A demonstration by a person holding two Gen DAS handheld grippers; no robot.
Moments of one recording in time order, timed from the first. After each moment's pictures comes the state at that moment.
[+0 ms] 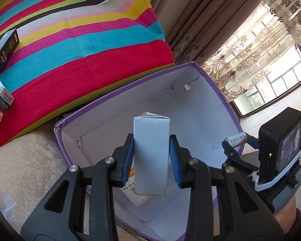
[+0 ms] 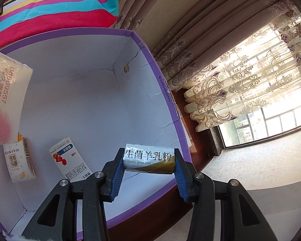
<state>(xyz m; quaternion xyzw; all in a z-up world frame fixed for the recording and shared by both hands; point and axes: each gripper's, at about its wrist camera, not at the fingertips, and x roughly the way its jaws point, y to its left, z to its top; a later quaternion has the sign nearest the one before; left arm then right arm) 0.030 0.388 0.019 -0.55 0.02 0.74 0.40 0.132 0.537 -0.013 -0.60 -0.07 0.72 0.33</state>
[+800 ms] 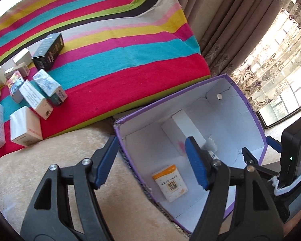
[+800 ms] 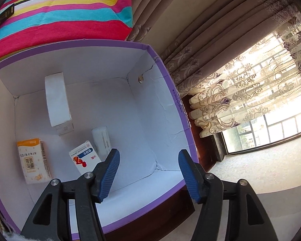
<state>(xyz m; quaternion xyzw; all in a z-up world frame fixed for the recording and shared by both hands) 0.020 0.335 0.036 -0.52 0.05 0.80 0.30 0.124 0.501 0.004 -0.59 -0.09 0.74 0.31</state>
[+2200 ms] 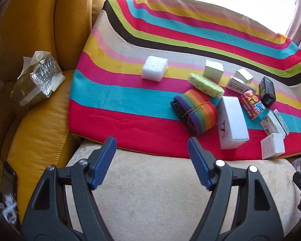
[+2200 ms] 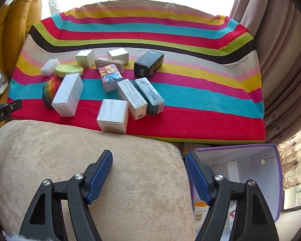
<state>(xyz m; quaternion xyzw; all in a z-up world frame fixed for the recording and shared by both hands) -0.033 -0.012 0.044 -0.46 -0.03 0.89 -0.06 0.014 0.264 0.056 -0.50 -0.03 0.87 0.01</state>
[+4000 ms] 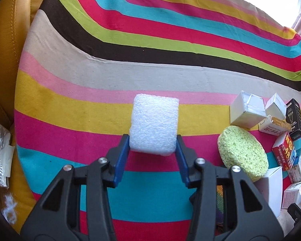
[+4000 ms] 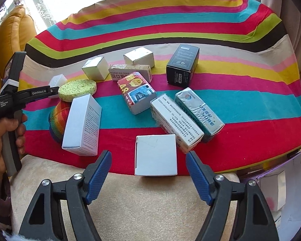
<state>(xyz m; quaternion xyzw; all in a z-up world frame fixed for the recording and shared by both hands) -0.197 -0.032 0.001 -0.49 0.00 0.87 0.01 -0.063 0.237 0.014 -0.52 0.07 0.85 -0.03</state>
